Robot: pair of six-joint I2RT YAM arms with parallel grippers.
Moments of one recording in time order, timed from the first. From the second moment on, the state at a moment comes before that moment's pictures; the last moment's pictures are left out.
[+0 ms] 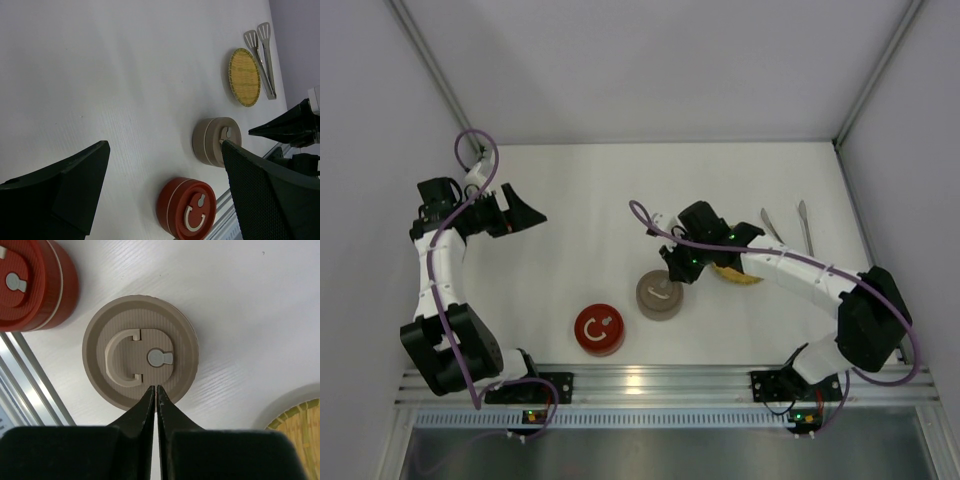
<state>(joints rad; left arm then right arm) 0.40 1.35 1.16 -0.68 0.97 0.02 0.77 1.47 1.08 -0.55 -0.30 -0.16</state>
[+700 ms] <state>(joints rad) 0.40 1.38 1.16 -0.69 0.98 0.03 0.84 1.54 1.06 -0.55 -0.37 -0.14</state>
